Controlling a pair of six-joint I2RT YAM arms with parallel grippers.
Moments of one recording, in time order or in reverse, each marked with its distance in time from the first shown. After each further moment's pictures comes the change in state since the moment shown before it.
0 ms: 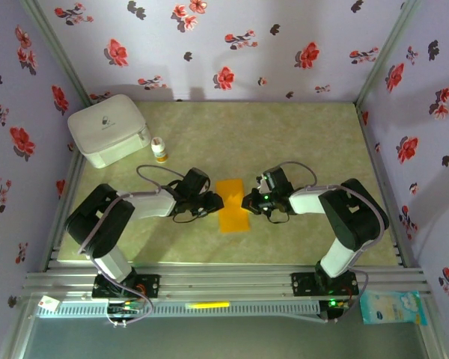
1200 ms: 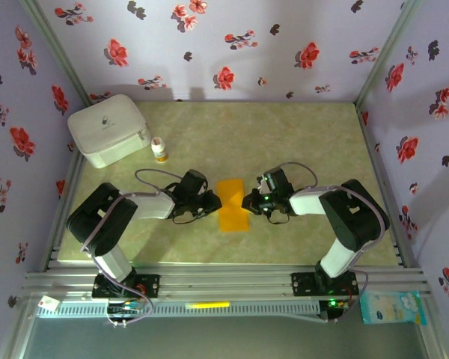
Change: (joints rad) left arm 0.010 0.017 -0.053 0.138 0.022 -0.051; right arm 0.000 -0.006 -0.016 0.023 0.010 0.007
